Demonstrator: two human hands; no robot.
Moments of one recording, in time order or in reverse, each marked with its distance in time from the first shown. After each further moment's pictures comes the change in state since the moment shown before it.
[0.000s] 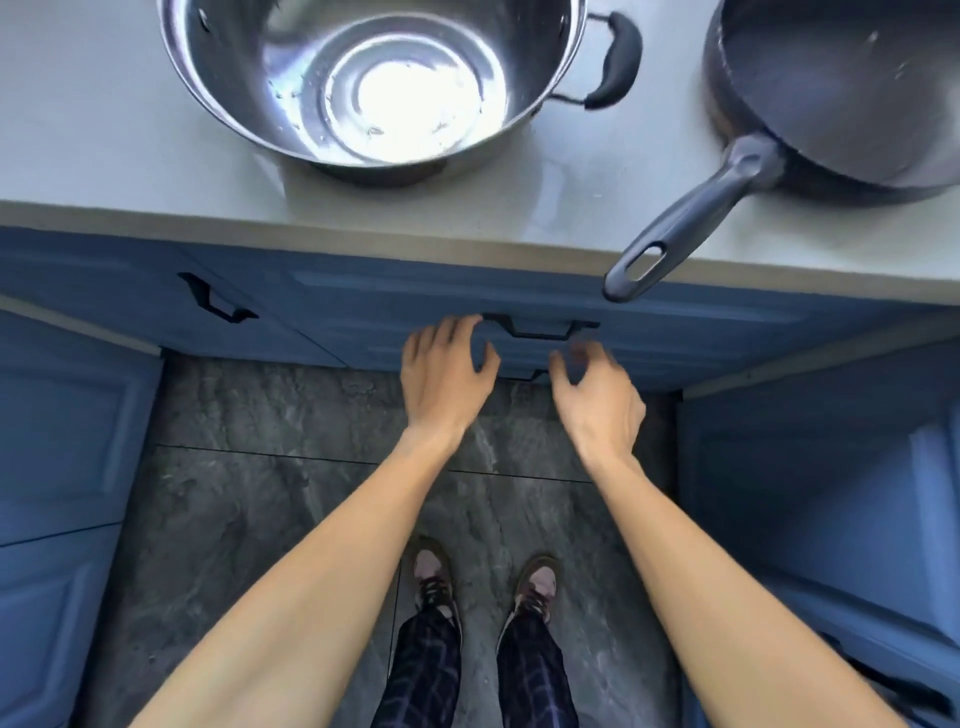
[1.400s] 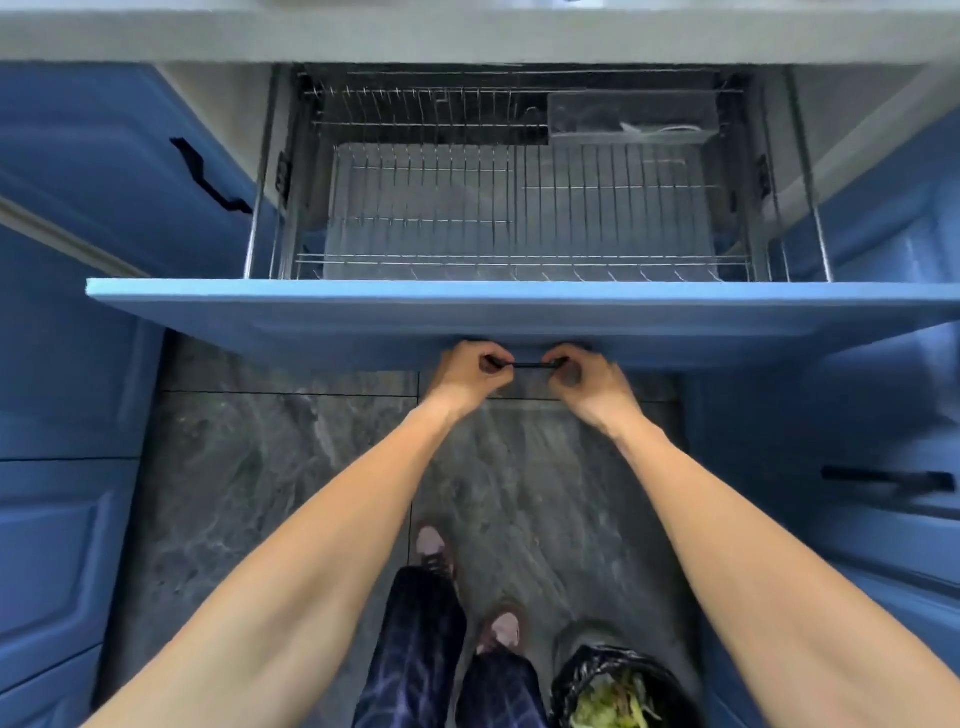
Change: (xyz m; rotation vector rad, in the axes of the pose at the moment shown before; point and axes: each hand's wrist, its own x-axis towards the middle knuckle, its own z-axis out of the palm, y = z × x) left_hand -0.163 -0.034 0.062 -0.493 -0.531 -0.133; right_hand -0.122 0.132 0.045 0.157 -0.409 -0.105
